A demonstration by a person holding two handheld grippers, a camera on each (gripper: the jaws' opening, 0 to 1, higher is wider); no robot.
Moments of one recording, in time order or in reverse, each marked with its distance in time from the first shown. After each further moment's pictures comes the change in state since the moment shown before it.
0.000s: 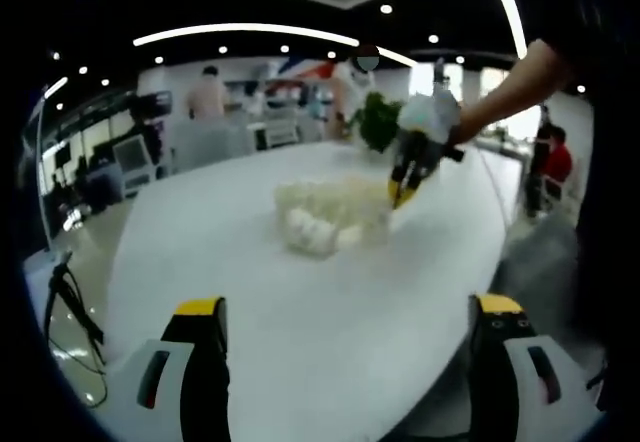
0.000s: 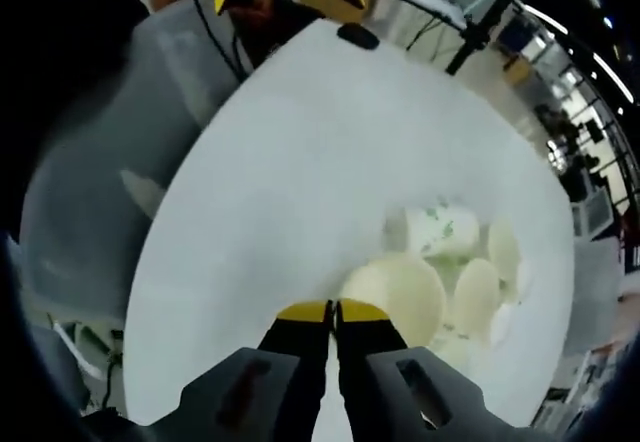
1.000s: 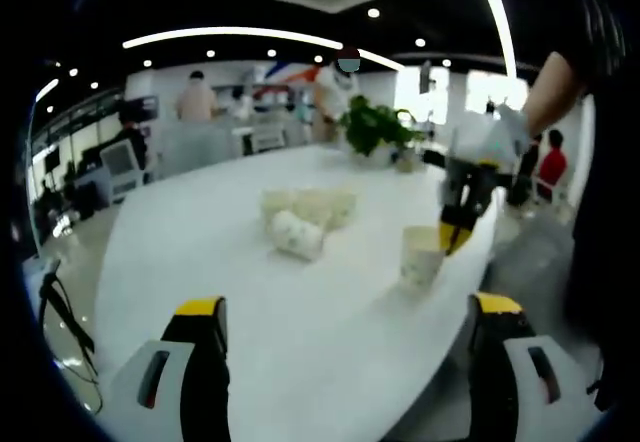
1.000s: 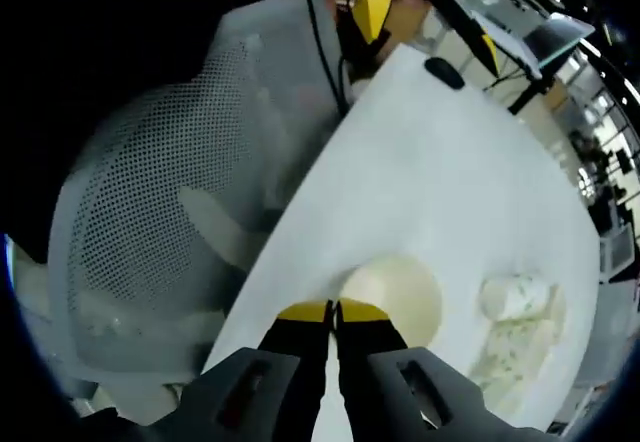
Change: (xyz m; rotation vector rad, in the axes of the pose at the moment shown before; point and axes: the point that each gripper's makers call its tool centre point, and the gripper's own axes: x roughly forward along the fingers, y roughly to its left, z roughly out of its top) left arm 0.005 -0.008 0.002 0.013 -0.013 -0.058; right arm 0.013 0.109 0.058 -0.087 -0.025 0.138
